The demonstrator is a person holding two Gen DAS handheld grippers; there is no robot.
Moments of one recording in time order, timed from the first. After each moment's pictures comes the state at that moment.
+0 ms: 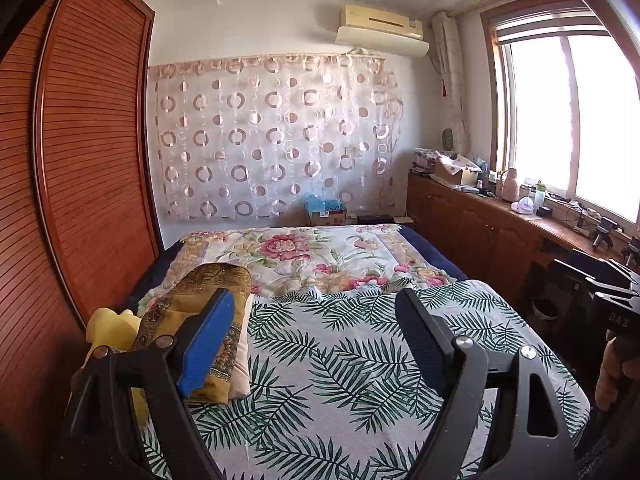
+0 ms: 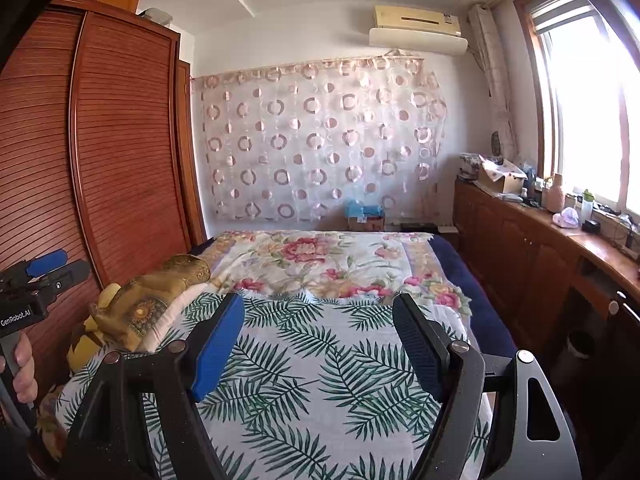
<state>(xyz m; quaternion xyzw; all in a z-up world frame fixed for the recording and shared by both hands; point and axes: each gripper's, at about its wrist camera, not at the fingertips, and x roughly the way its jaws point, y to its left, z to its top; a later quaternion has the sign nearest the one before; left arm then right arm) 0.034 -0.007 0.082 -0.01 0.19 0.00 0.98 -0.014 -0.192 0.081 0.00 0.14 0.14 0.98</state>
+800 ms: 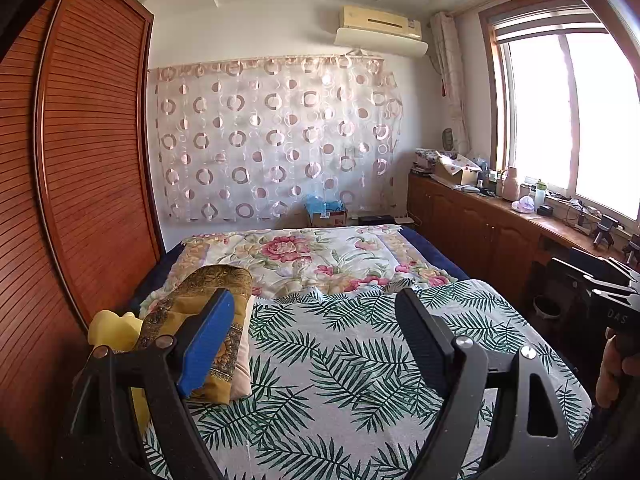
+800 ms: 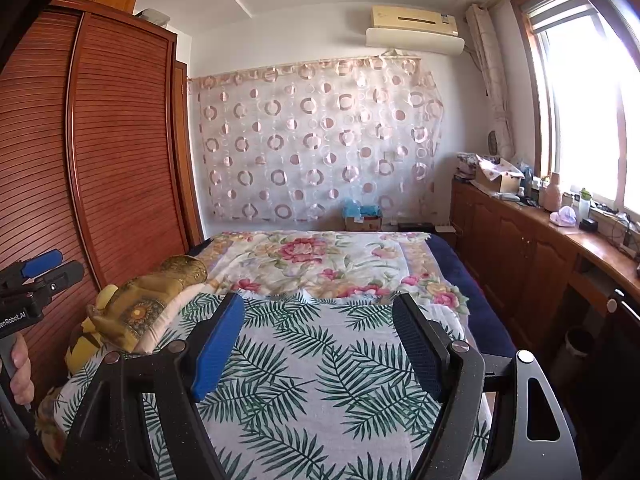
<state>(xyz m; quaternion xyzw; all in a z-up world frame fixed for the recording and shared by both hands) 0.034 -0.009 0.080 -0.01 0.18 0.00 0.98 -0.012 -0.202 0.080 0.00 0.14 0.15 0.98</state>
